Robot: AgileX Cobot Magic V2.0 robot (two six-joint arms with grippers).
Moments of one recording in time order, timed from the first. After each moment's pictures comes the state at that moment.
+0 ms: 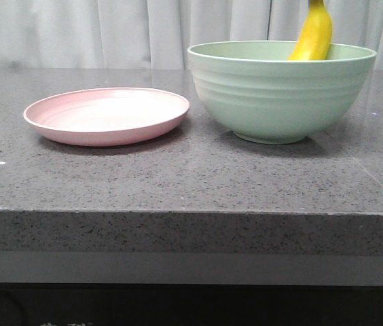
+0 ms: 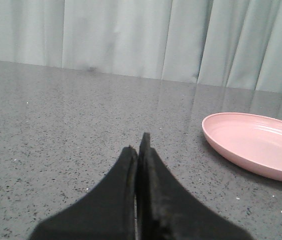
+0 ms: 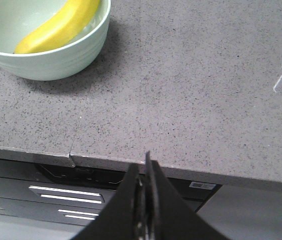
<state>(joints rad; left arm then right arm) -0.04 -0.01 0.00 -0.03 0.03 -0.07 0.01 0.38 -0.86 0.05 1.12 -0.01</state>
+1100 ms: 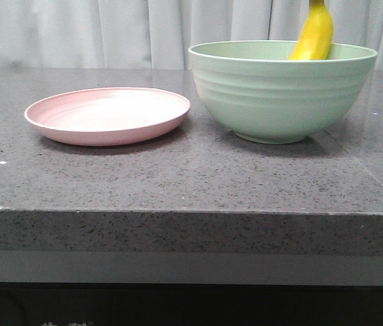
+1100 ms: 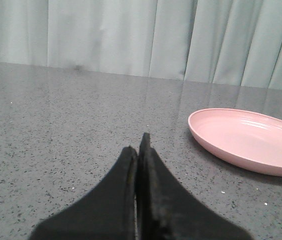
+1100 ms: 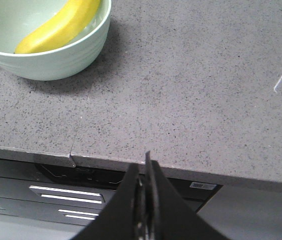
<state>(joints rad) -0.09 -0.01 0.00 -0.03 0.03 -0.07 0.01 0.38 -0.86 0.05 1.12 -0.01</state>
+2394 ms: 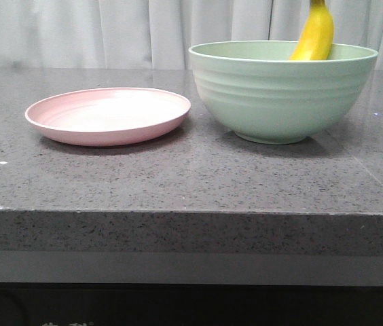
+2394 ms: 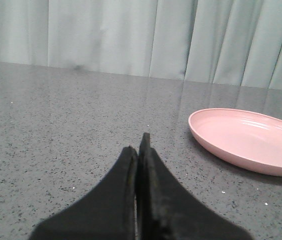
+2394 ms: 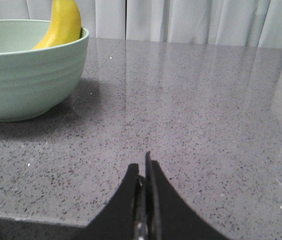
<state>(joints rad) -0.09 -0.01 0.00 -0.03 0.04 -0.07 0.01 -0.01 0.02 0.02 0.13 -0.01</state>
